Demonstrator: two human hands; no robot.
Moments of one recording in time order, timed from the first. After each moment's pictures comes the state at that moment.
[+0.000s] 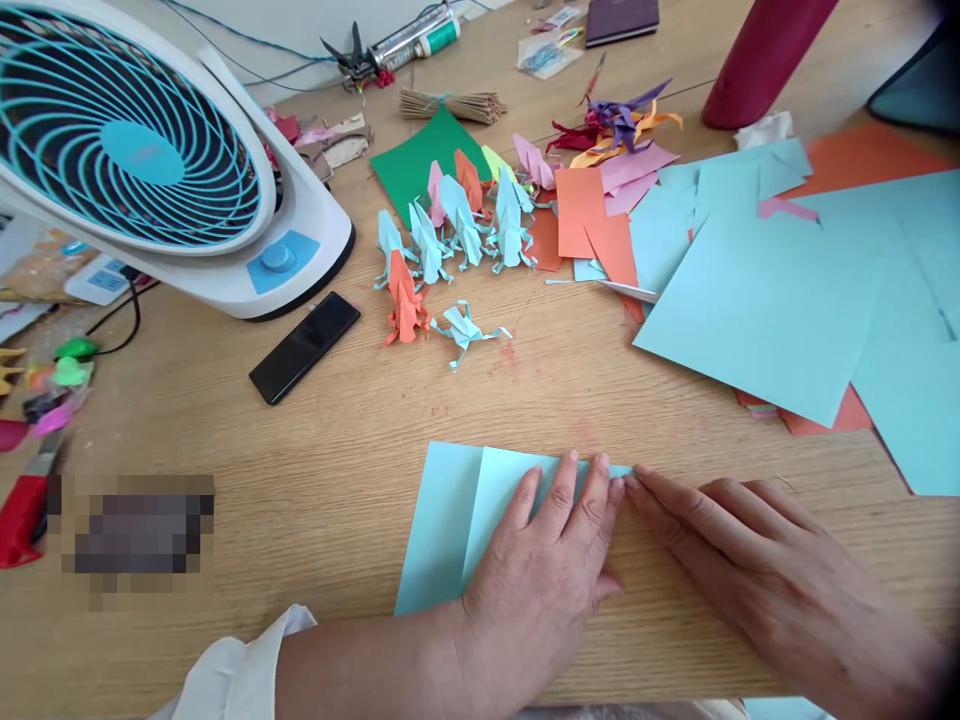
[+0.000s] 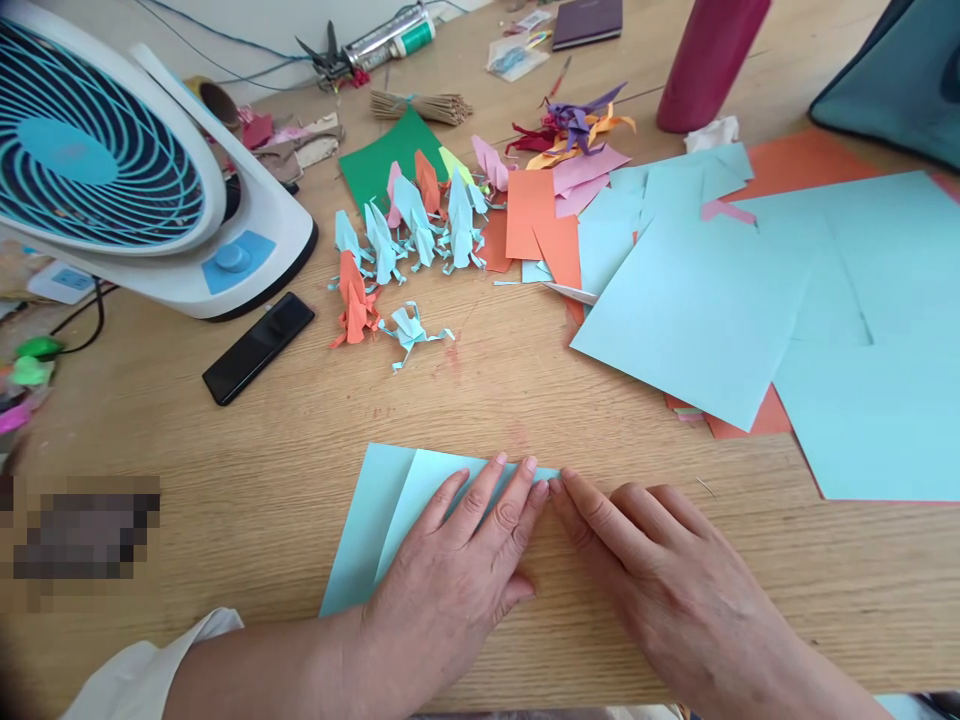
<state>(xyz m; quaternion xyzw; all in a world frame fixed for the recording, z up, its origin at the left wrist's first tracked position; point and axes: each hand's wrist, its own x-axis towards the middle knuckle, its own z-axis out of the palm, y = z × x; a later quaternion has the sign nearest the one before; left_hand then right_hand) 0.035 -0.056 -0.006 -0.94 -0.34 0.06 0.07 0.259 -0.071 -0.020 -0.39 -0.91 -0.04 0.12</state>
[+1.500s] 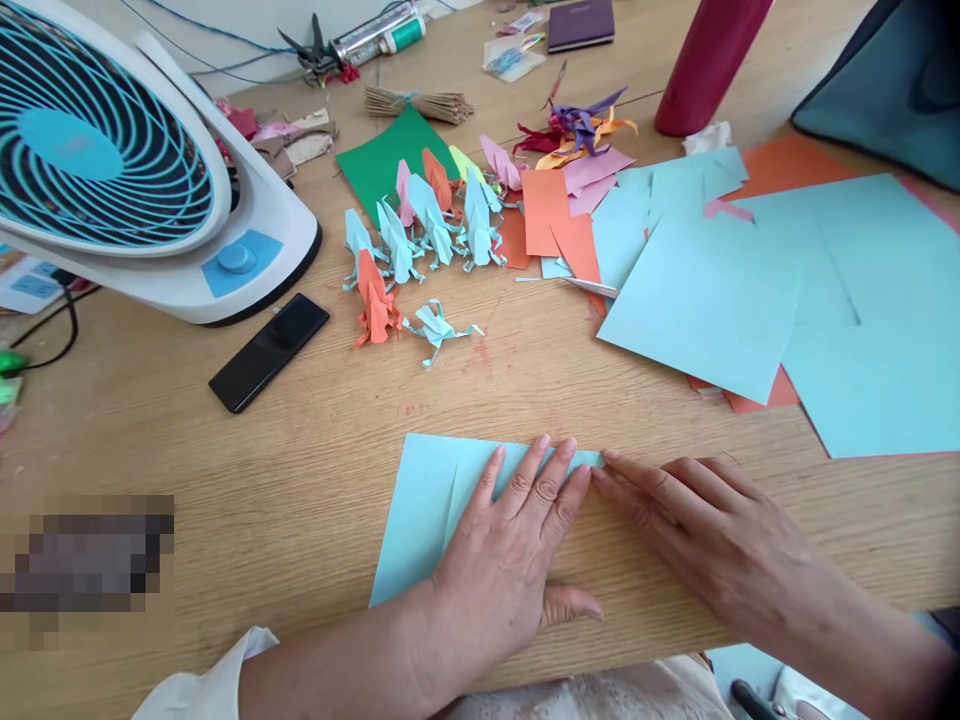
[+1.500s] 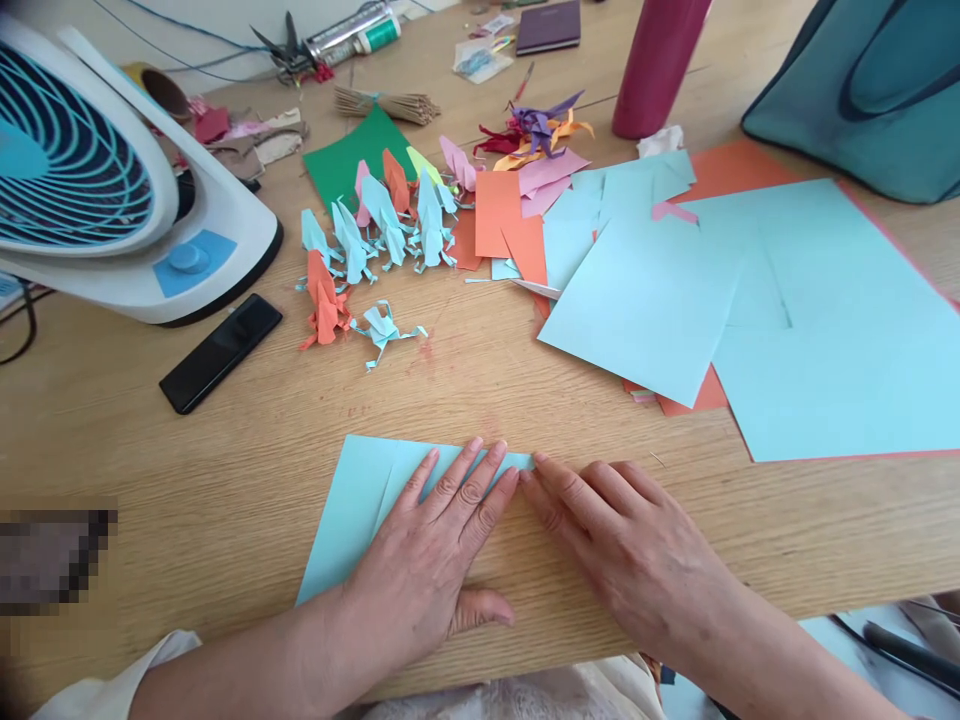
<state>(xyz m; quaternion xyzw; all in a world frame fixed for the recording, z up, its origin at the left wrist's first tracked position) 0.025 -0.054 -0.011 -0.94 -0.33 0.08 0.03 0.258 -0.071 -0.014 -0.39 -0.91 -0.04 0.11</state>
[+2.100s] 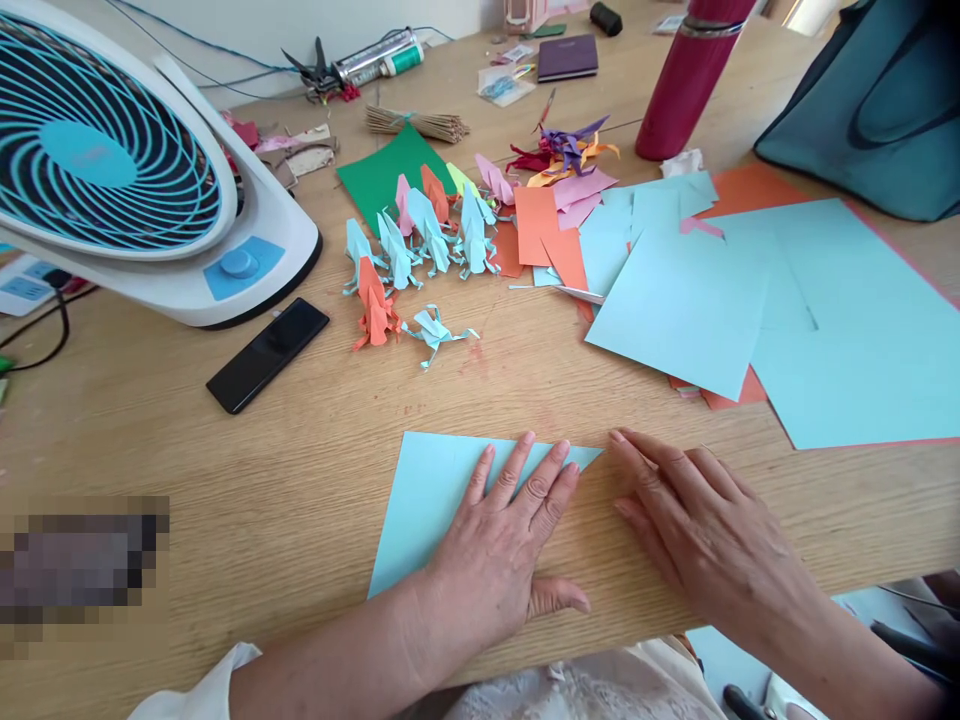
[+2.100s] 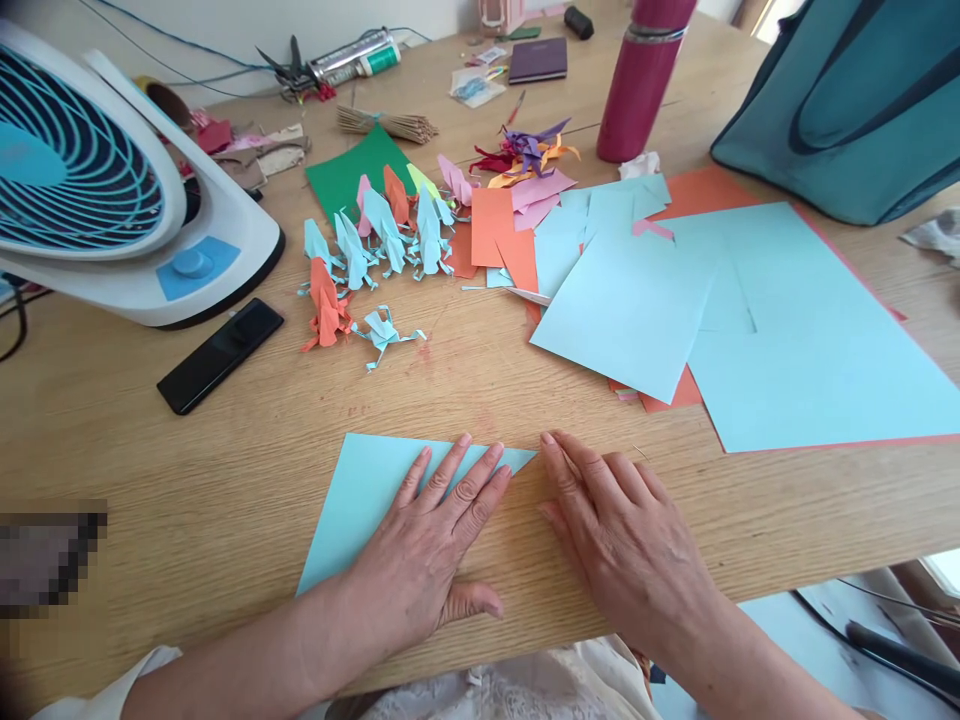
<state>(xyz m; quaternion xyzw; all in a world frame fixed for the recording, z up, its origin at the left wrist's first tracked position) 0.017 -0.055 -0.019 -0.94 -0.33 0.05 -0.02 0.247 -0.087 -0.022 -0.52 -0.84 -0.07 0.09</state>
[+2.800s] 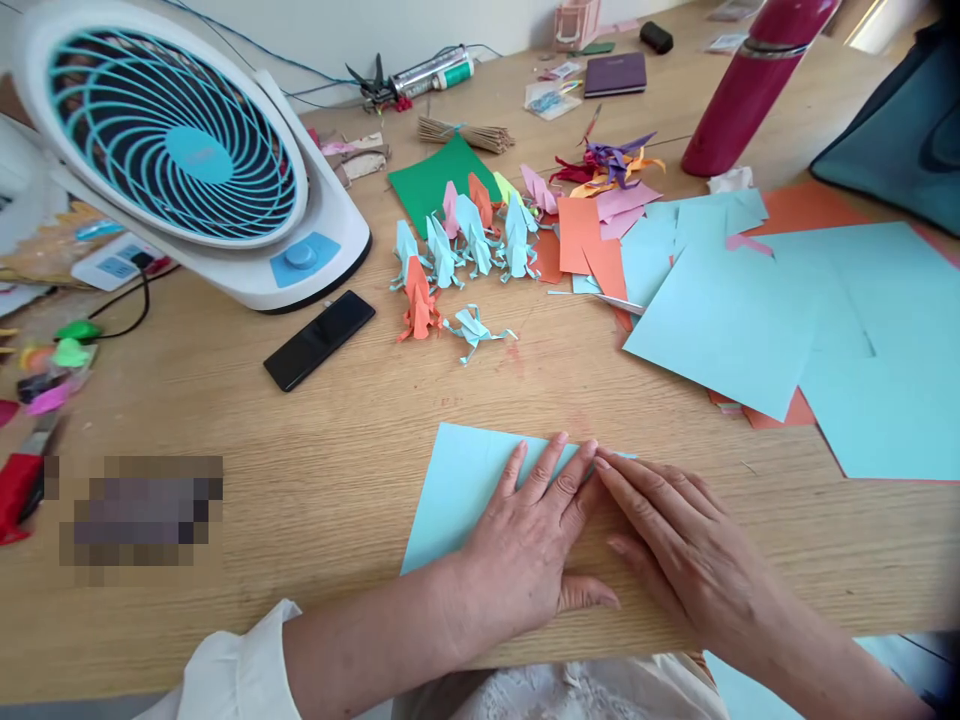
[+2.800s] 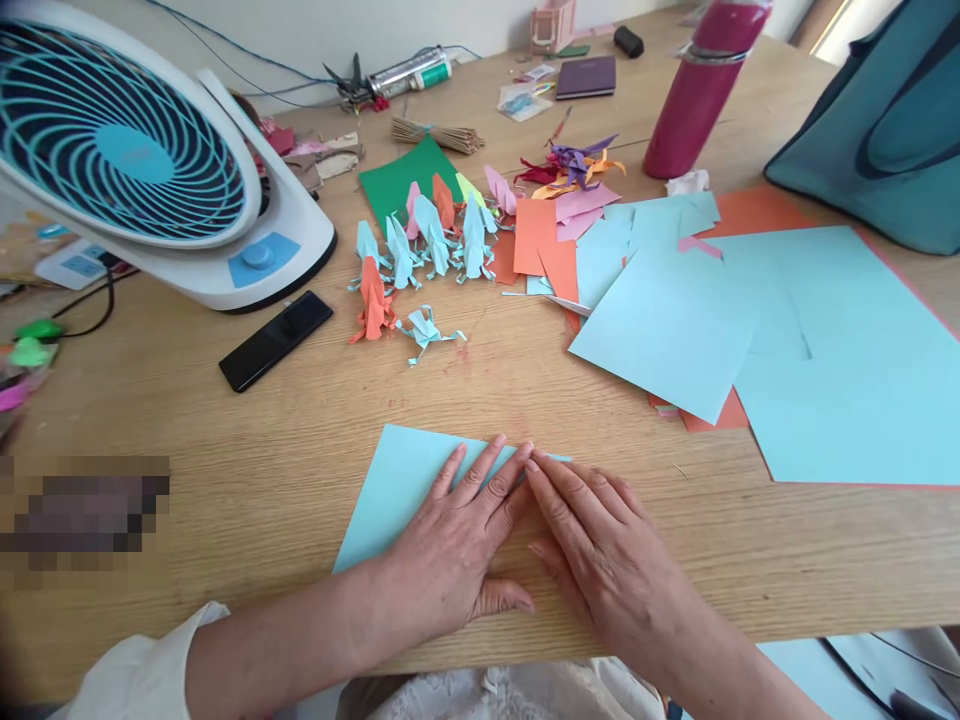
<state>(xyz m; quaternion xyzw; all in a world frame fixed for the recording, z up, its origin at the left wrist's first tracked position) 0.017 -0.057 -0.027 -0.94 -0.33 0.02 -0.06 0.229 -0.083 -0.030 -0.44 -0.88 0.02 0.18</state>
